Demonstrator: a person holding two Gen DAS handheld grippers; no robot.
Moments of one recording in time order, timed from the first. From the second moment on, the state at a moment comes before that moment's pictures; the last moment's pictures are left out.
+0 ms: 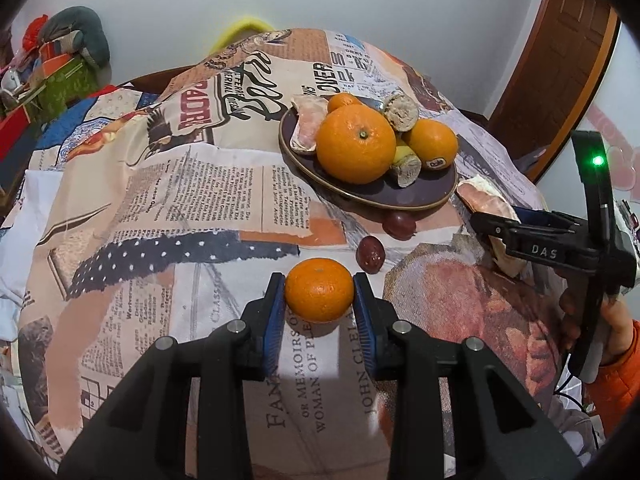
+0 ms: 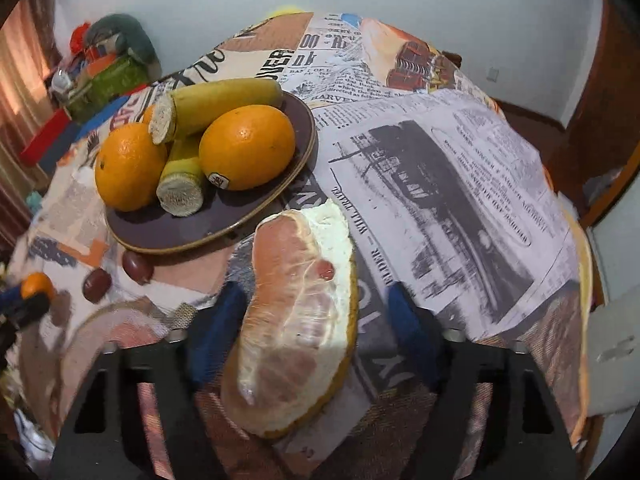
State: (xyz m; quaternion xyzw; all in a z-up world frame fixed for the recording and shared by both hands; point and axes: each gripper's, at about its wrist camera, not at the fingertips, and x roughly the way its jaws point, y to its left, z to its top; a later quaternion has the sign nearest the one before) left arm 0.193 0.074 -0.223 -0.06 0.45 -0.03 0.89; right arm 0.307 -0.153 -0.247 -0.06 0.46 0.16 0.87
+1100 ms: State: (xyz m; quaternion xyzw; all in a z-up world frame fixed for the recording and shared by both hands) left arm 0.265 0.050 -0.158 -0.02 0.37 -0.05 0.93; right arm 0.309 -0.145 -0.168 -0.03 0.36 0.24 0.90
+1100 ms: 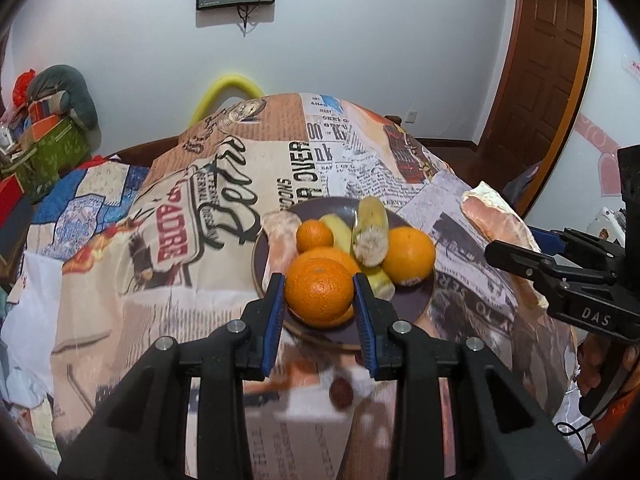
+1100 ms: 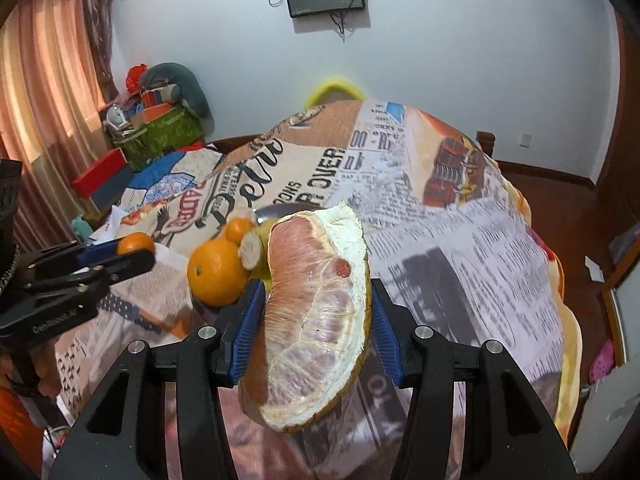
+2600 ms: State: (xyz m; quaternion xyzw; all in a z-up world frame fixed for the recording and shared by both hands) left arm 0.355 0.035 -0.197 -0.01 0.41 -0.08 0.91; right arm 0.373 -0.113 -0.187 -0.05 0.37 0.29 0.88
